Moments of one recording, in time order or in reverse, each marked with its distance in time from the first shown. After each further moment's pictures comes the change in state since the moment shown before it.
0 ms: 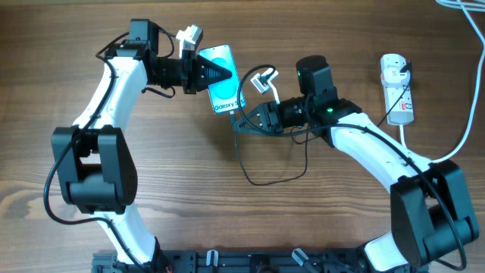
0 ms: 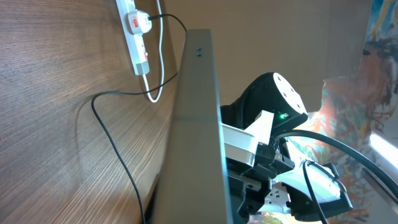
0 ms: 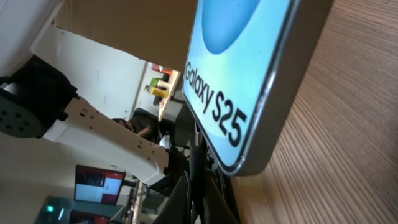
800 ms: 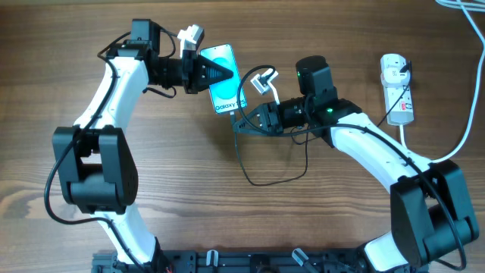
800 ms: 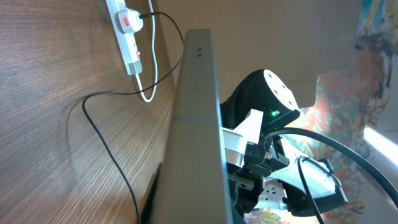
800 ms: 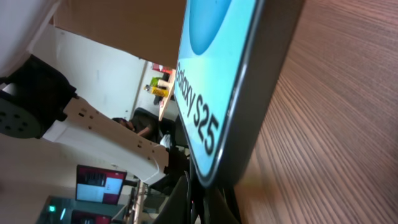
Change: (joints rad) left arm -0.011 0.000 0.000 0.001 0.027 0.016; right arm 0.000 0.000 -0.001 -0.008 0.000 0.000
